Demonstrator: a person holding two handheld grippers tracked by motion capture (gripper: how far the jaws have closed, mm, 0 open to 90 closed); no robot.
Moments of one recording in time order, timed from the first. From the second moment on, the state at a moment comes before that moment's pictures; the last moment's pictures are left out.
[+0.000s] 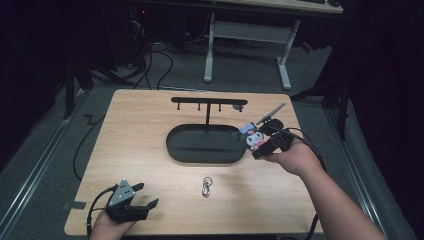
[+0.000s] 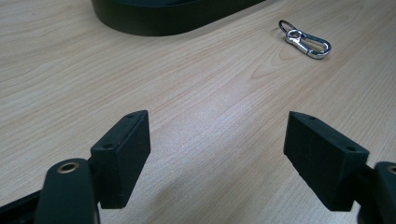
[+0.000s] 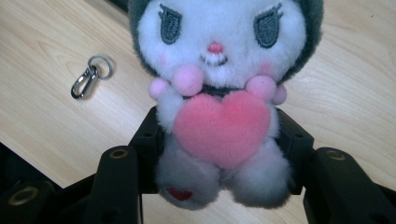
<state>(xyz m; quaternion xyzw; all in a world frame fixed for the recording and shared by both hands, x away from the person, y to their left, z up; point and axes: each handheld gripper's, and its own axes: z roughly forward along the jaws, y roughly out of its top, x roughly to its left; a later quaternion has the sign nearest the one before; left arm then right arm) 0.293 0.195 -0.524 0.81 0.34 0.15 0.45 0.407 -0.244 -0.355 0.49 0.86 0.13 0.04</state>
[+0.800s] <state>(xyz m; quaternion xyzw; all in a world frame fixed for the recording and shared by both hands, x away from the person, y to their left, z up) 0.293 0.194 -0.525 0.82 0.33 0.14 0.45 0.431 -0.237 -0.320 0.50 0.86 0.13 0.05</state>
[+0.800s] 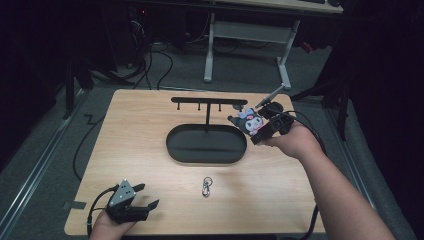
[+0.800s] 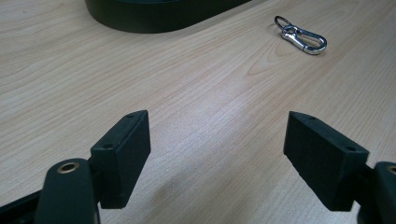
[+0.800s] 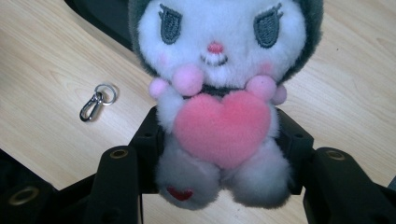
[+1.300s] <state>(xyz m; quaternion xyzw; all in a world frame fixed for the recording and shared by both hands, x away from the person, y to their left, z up) 0.294 0.196 -0.525 0.82 0.33 0.14 0.45 0.449 -0.228 -0.304 0.50 0.85 0.14 0.08</state>
